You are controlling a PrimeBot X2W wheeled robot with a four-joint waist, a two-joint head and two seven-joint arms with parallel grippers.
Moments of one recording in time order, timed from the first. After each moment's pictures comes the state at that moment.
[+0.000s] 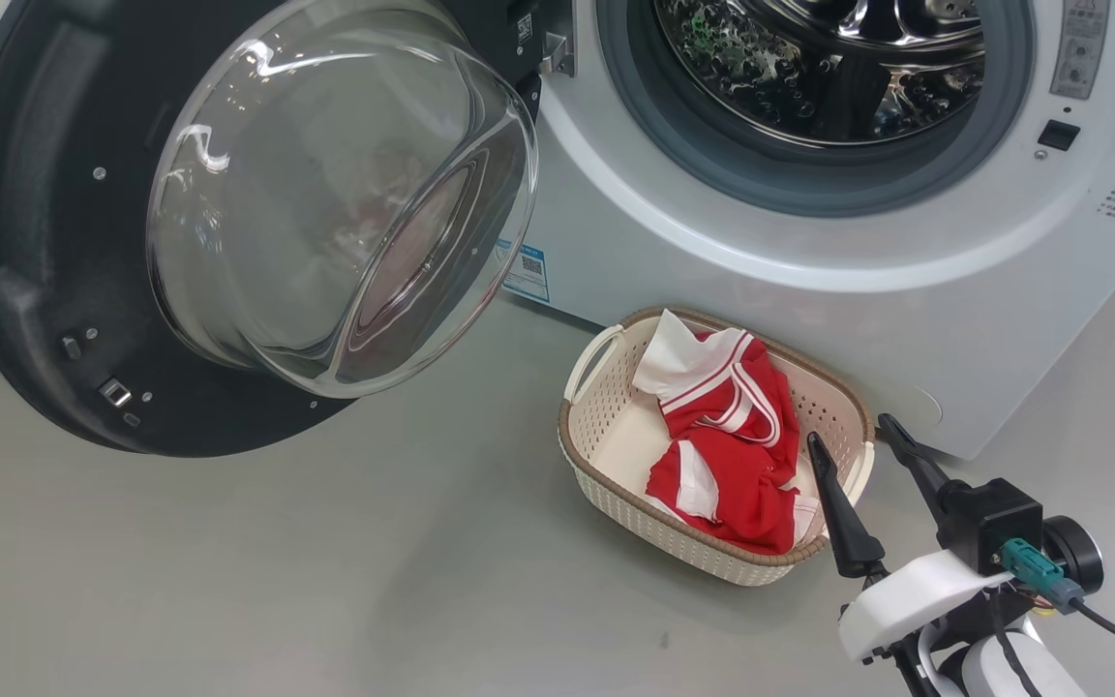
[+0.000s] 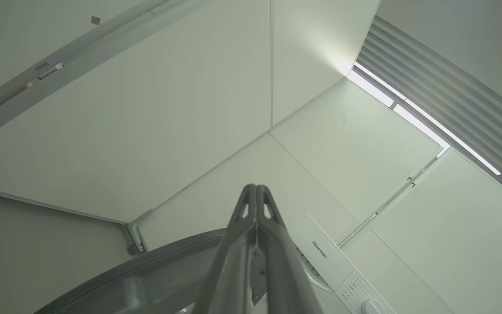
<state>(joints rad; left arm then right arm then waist) -0.01 0.22 0.32 -0.35 -1.52 -0.09 -0.15 0.00 -0.17 0.30 0.07 0.30 -0.04 -0.11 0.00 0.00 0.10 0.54</state>
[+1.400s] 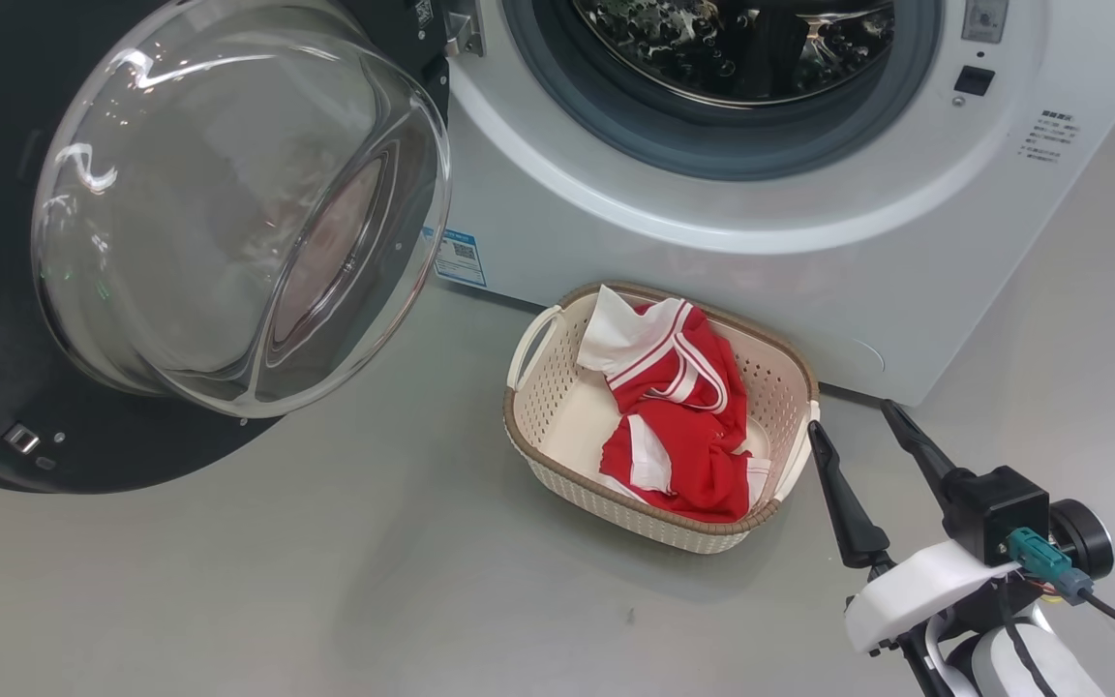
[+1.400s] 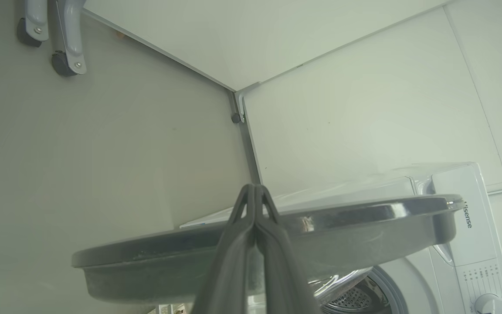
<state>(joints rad) -0.36 0.48 0.19 0.38 -1.71 0.12 0.26 -0.01 -0.19 0.31 0.02 0.29 -0.04 -0.08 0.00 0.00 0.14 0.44</state>
